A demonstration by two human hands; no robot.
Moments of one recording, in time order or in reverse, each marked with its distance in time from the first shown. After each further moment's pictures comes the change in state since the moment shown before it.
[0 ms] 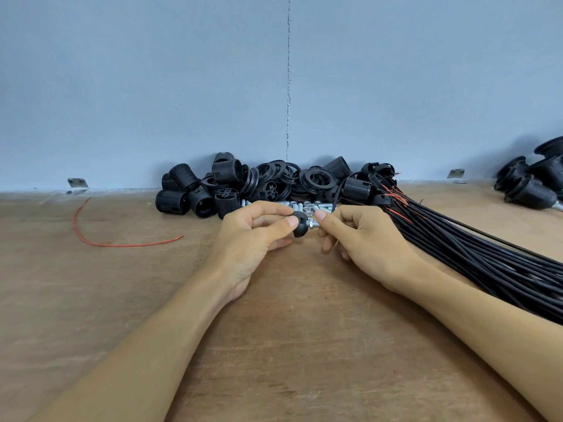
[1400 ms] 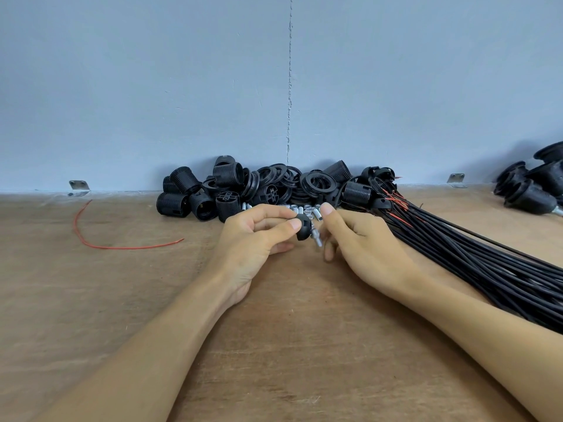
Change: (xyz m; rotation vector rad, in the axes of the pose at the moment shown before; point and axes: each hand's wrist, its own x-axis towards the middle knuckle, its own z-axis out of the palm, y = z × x) left_hand -0.002 0.002 0.001 -0.003 -0.019 0.003; right_hand -0.005 -0.004 0.003 -0.158 0.016 -0.105
